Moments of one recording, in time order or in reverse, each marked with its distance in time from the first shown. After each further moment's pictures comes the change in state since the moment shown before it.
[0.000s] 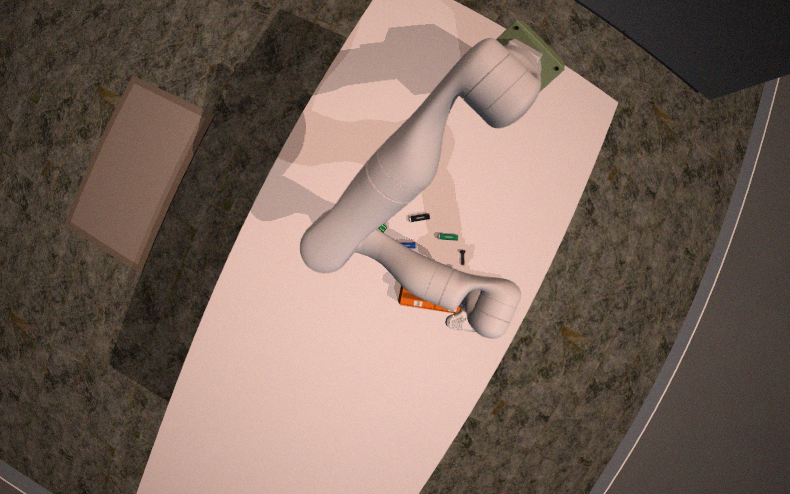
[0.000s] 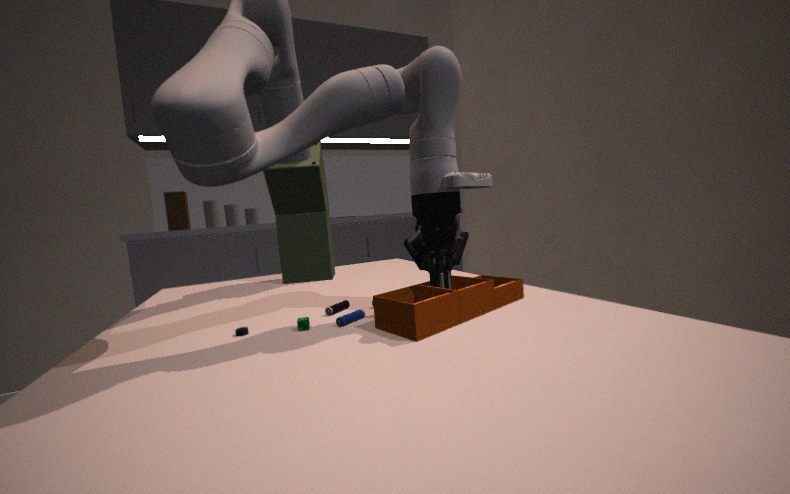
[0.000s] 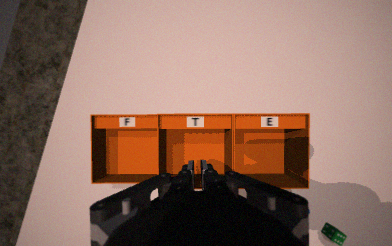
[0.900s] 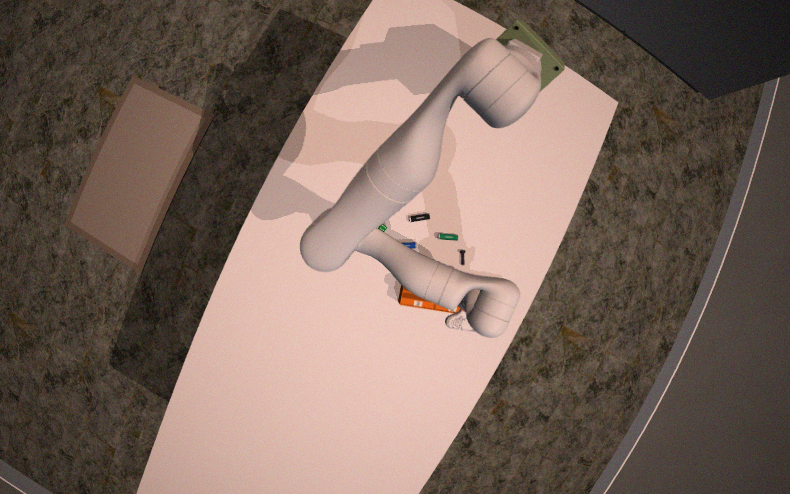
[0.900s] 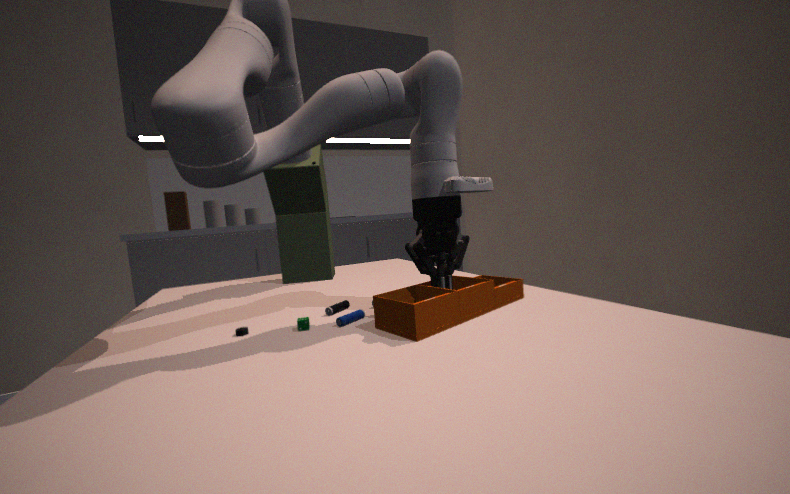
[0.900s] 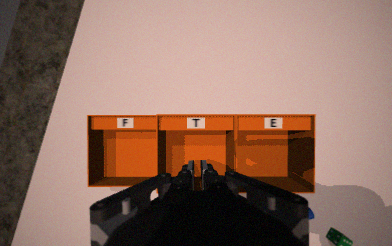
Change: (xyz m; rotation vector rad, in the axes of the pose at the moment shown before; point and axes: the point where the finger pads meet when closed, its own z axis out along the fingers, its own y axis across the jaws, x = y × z) arm 0.001 -0.001 0.006 0.001 0.004 -0.003
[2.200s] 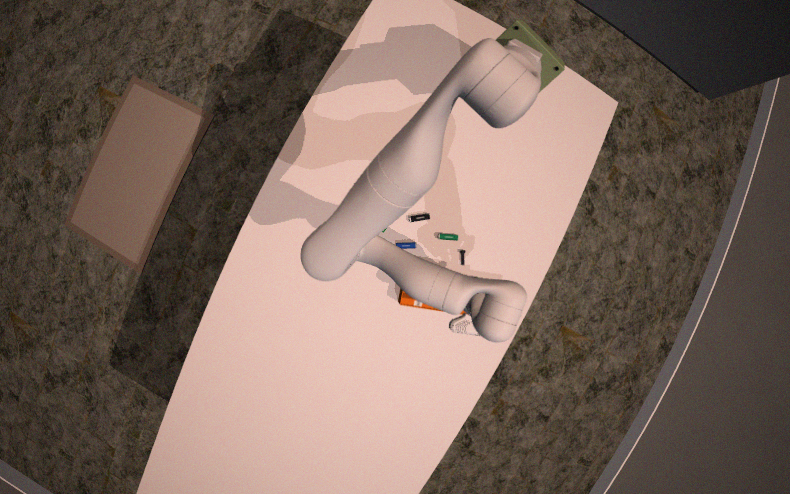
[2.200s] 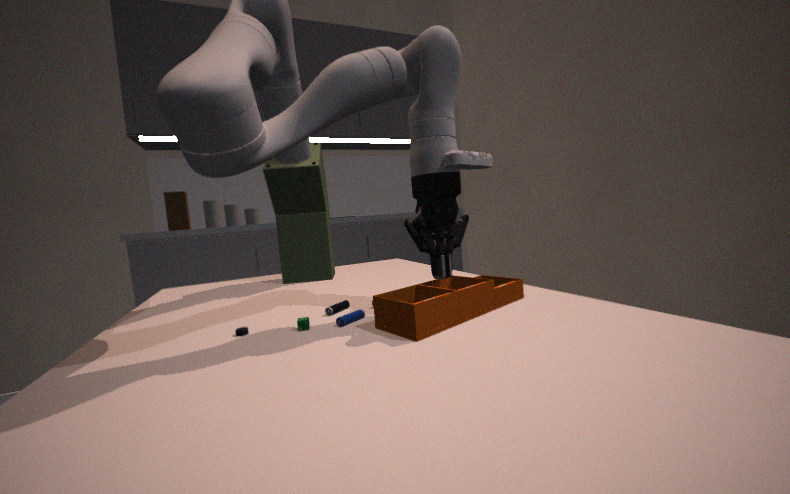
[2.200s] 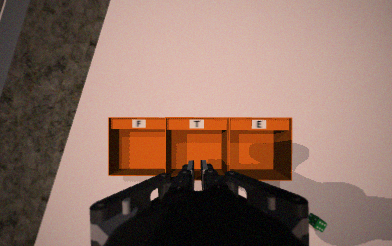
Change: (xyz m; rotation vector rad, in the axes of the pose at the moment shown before) arm 0.002 -0.001 -0.034 0.001 0.006 -0.004
